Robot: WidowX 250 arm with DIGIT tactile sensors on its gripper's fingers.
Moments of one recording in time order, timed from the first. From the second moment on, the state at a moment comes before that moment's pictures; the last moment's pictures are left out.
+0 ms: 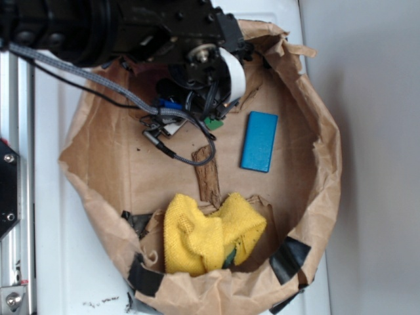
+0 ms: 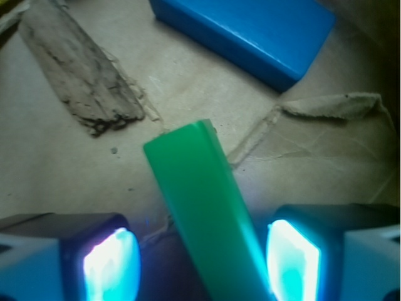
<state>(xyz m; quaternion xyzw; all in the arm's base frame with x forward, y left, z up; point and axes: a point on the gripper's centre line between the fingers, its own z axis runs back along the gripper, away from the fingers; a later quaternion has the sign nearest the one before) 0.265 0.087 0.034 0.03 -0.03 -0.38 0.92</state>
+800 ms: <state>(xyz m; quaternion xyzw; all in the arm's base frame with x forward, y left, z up) 0.248 0.069 0.090 0.02 -0.05 -0.35 0.93</state>
